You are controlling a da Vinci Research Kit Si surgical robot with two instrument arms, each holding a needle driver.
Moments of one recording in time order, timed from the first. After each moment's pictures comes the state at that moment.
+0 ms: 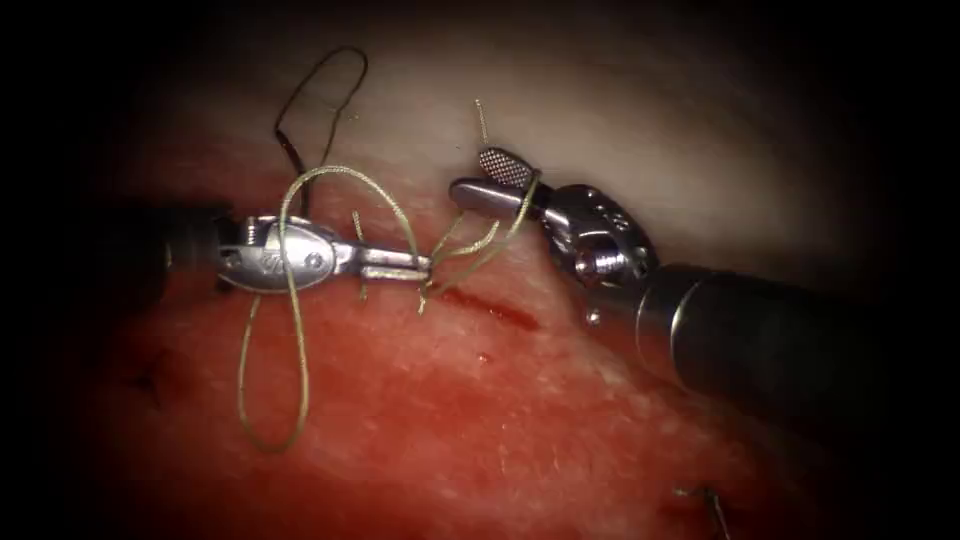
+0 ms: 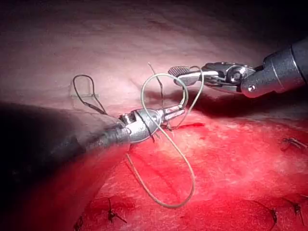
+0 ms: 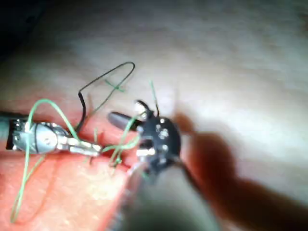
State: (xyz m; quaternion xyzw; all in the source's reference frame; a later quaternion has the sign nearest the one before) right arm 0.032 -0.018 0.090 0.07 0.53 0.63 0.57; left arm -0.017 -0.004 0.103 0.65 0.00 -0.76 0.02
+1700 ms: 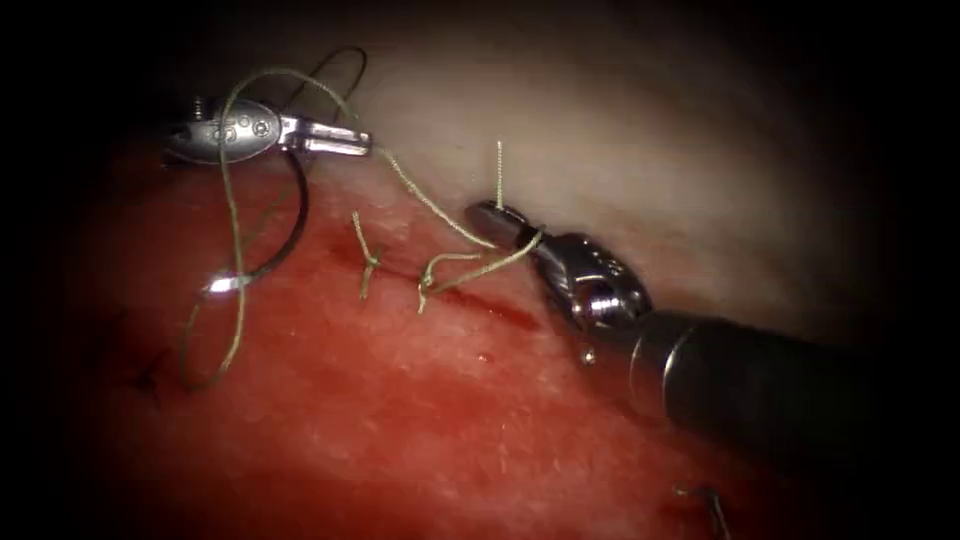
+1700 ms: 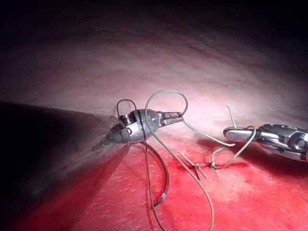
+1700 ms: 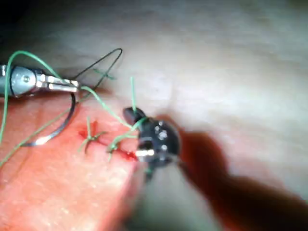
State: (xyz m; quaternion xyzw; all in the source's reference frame) right arm 0.032 -0.023 0.091 0.10 0.52 0.64 0.56; left arm -0.010 0.008 0.107 0.60 0.01 -0.80 -0.05
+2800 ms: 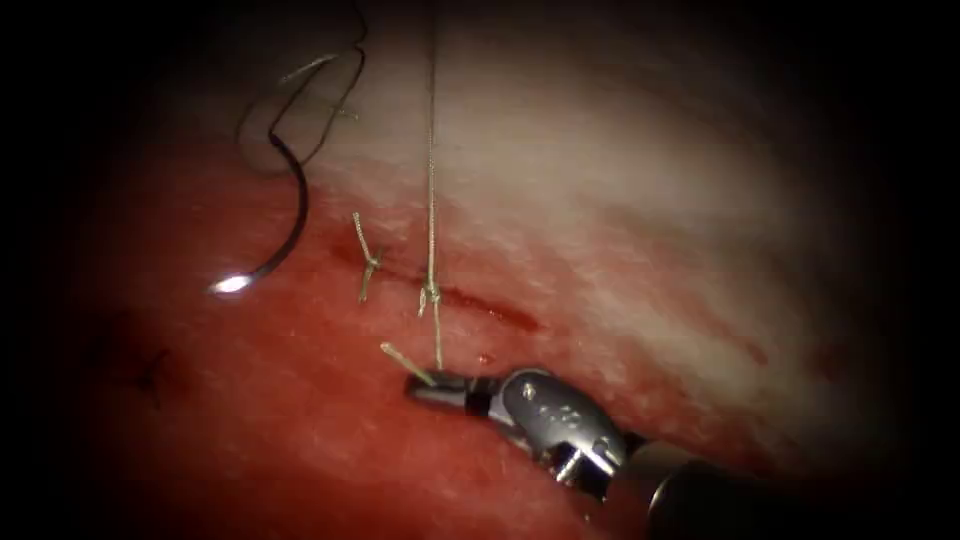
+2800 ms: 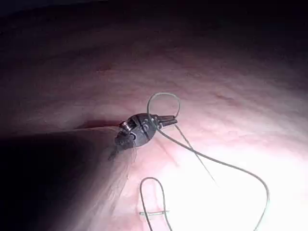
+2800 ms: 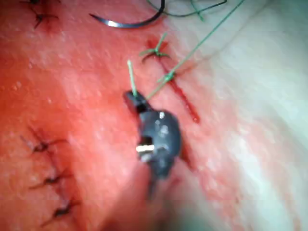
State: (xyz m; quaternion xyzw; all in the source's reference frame) right arm 0.036 -0.033 0.088 0.11 0.62 0.28 0.73; left arm -0.011 0.028 0.119 0.56 0.00 -0.82 -0.12
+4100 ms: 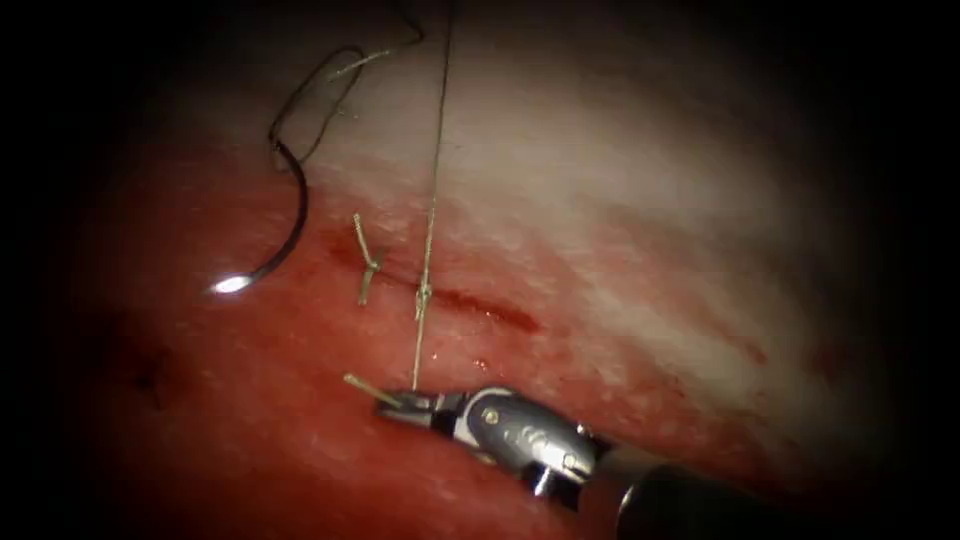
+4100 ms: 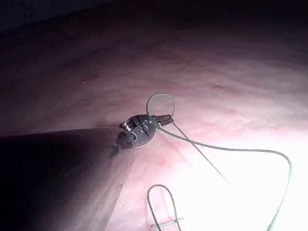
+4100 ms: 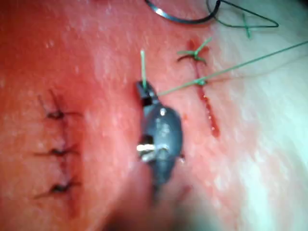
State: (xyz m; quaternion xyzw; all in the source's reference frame) right arm 0.039 -0.040 0.089 0.12 0.60 0.17 0.77; left arm -0.012 0.031 0.124 0.47 -0.09 -0.88 -0.07
